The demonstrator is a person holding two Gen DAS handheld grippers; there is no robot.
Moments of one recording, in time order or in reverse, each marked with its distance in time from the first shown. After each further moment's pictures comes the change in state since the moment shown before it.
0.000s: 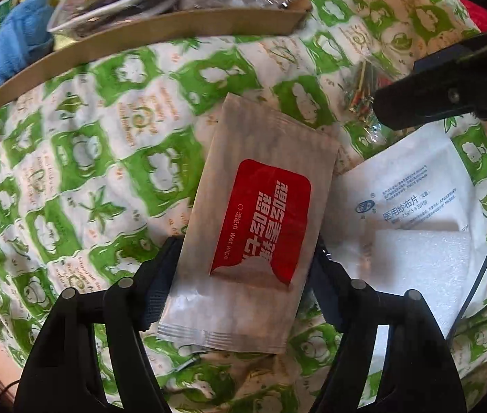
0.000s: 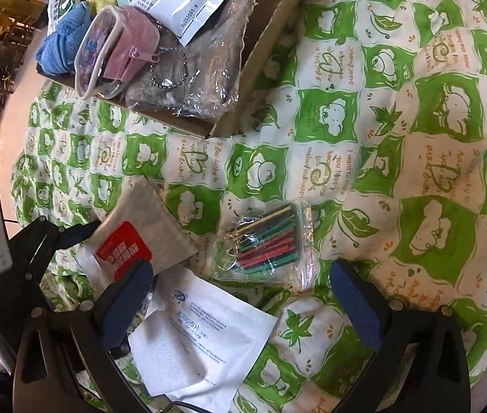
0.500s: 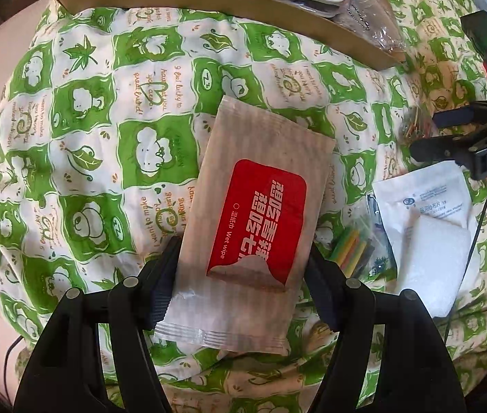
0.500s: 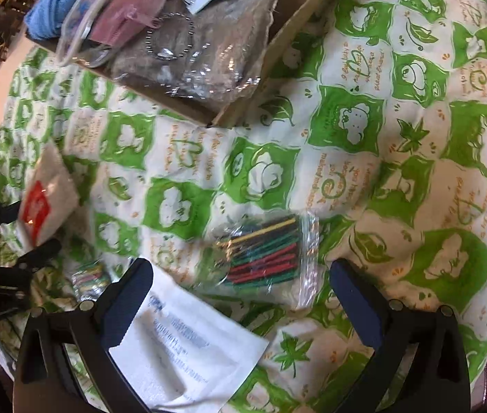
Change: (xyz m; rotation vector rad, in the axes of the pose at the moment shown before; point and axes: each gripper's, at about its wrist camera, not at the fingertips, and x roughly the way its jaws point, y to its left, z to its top) left arm -0.005 0.081 -0.040 -0.243 -0.009 -0.081; right arm 0.042 0.022 0.005 -0.097 0.036 -0.114
